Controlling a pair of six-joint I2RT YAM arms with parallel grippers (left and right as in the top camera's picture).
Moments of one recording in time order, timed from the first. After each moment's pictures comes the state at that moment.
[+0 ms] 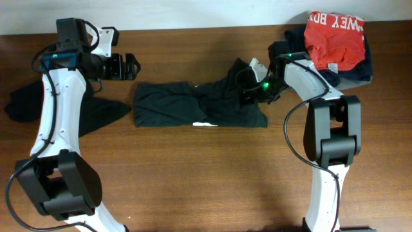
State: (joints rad) left arm 0.11 1.91 1.77 -0.89 0.36 0.14; right arm 0.10 2.28 1.74 -0.92 -0.49 -0.14
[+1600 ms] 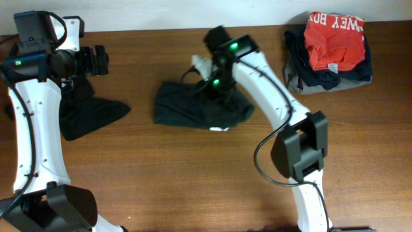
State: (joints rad) left arm 0.20 1.76 1.85 -0.98 0.18 0.14; right arm 0.49 2.28 2.20 -1.30 -0.38 -0.11
